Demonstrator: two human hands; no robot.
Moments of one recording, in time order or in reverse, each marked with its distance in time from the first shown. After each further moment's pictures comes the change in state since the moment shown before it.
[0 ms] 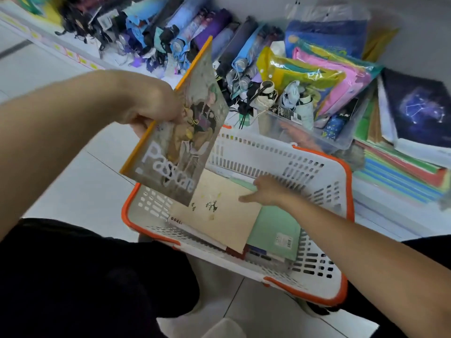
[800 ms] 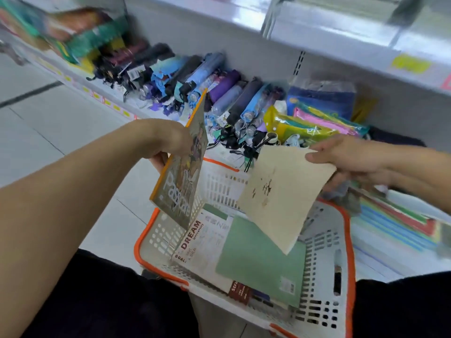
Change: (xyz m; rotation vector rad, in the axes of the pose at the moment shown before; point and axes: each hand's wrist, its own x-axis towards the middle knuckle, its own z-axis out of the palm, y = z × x) left_hand -0.005 -0.009 -0.035 0.076 0.002 0.048; right_hand -0.154 -0.045 -0.200 0.622 0.069 -0.165
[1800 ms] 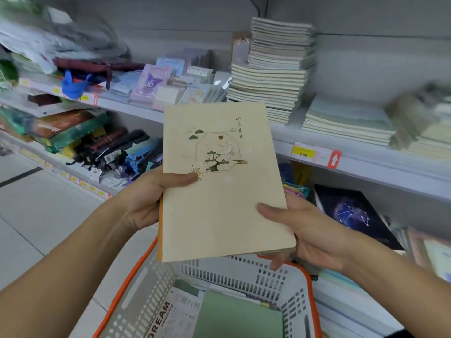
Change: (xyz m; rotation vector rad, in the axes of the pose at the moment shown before) left_hand -0.055 0.088 -0.009 -1.309 -0.276 0.637; right_hand -0.085 -0.015 -0.016 0.680 -0.245 -0.295
